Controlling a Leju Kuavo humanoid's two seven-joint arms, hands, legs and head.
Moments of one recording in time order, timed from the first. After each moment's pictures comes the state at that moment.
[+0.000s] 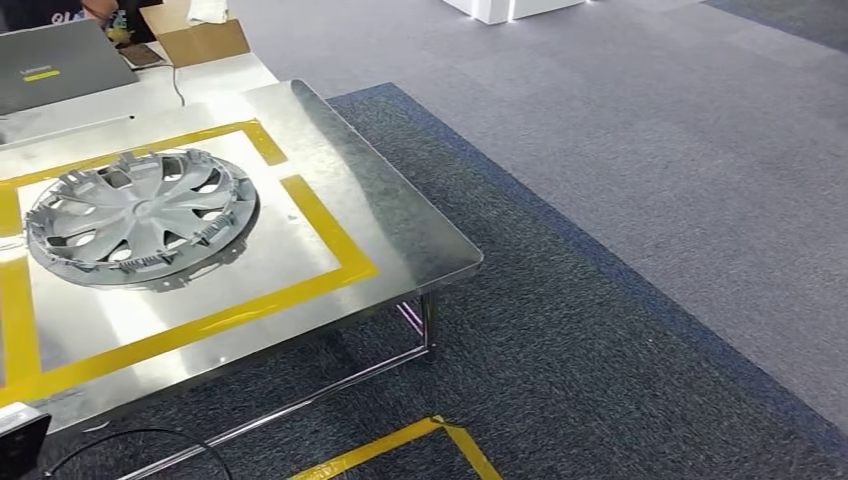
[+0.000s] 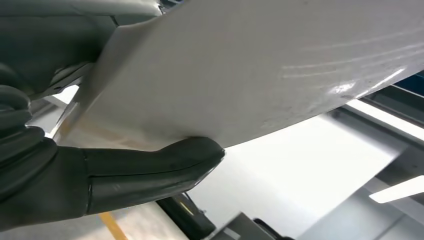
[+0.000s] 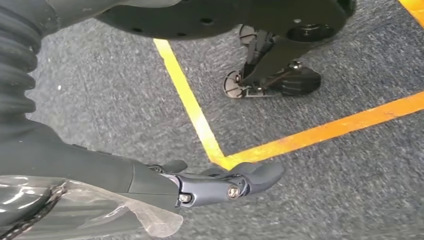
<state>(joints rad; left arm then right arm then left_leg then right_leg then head) 0.30 -0.35 0.48 -2.08 -0.60 0.70 -0.61 0.01 0.08 -0.53 -0.18 0.59 -0.02 -0.27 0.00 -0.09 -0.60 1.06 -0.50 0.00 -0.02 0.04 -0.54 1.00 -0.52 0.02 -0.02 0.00</state>
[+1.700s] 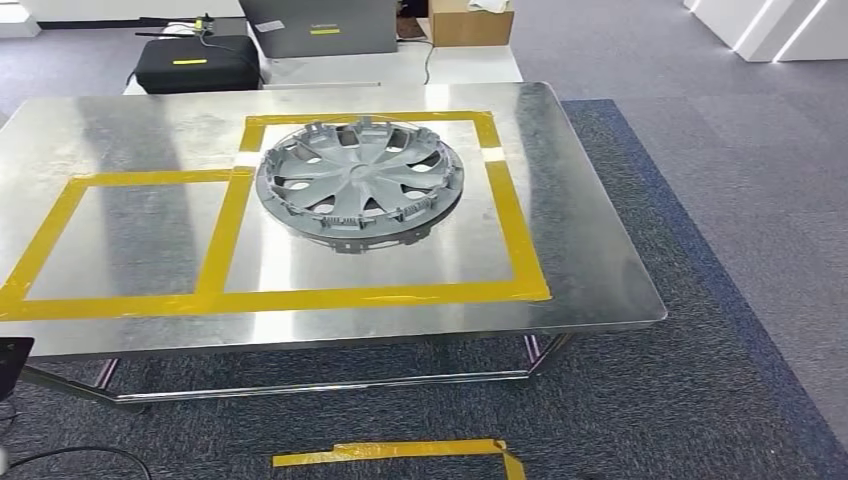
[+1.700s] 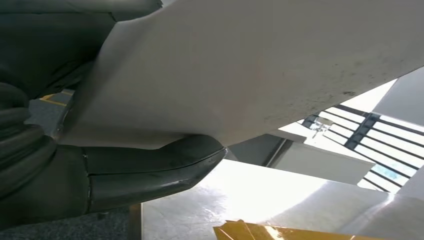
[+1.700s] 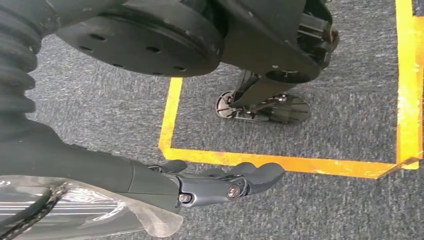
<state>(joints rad) 0.05 0.00 0.61 -1.55 -0.78 0.58 -0.22 -0.01 0.09 -0.57 -0.19 0.63 0.06 -0.26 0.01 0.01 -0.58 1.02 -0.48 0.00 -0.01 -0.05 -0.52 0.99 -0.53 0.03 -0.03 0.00</state>
